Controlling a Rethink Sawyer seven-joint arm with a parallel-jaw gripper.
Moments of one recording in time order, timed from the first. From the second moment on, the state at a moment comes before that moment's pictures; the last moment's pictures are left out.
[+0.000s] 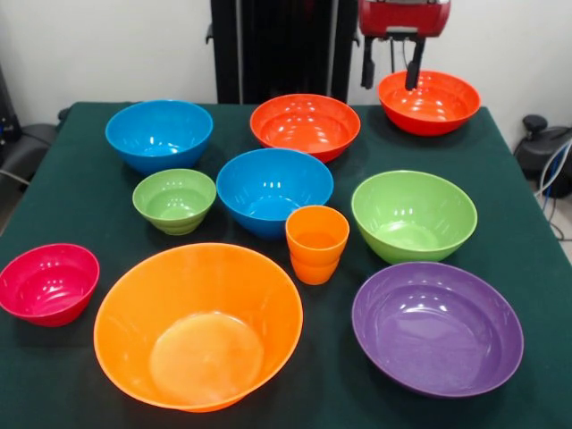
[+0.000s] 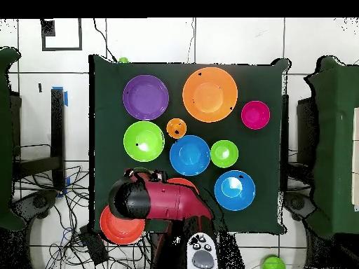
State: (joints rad) arm -0.10 -0.89 0.01 2.08 0.02 0.29 1.73
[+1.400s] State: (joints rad) arm -0.20 -0.77 0.04 2.05 -0.12 0.28 1.73
